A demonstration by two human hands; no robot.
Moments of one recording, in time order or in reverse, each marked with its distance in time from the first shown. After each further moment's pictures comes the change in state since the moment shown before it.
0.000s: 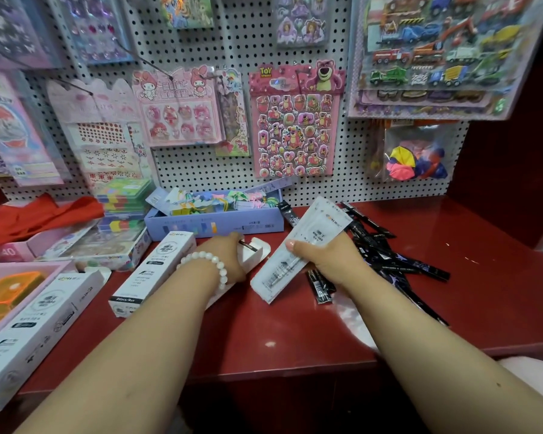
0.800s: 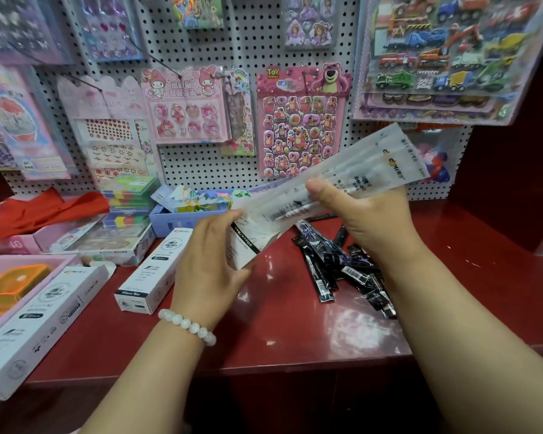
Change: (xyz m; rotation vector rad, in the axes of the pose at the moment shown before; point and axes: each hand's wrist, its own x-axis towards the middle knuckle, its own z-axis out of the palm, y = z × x) left_hand -0.076 0.005 -0.001 -0.355 0.844 0.352; right_hand -0.035 -0.096 -0.011 0.049 0.160 -0.523
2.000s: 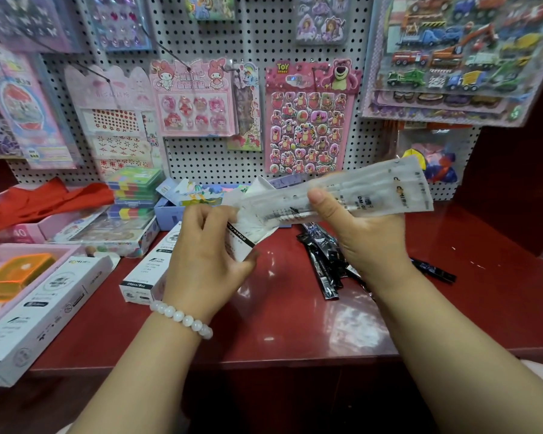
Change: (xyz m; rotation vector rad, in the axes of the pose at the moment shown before) left_hand 0.001 0.003 -0.013 -0.027 0.105 0.005; right_hand -0.019 0.014 0.020 -0.128 0.104 -0.166
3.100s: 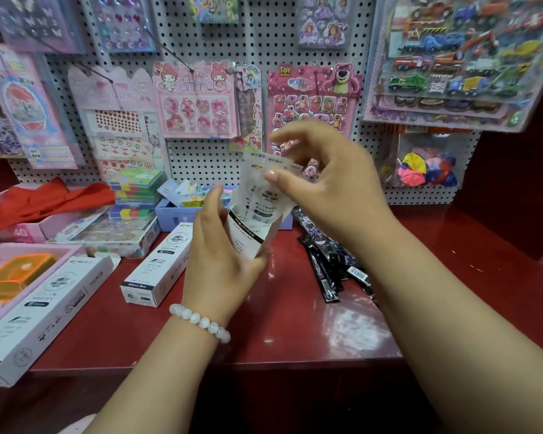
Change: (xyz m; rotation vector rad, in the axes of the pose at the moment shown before) left_hand -0.001 0.015 0.009 -0.102 0.011 -0.222; right_hand 0.040 -0.038 0.025 -0.348 -0.294 -0.100
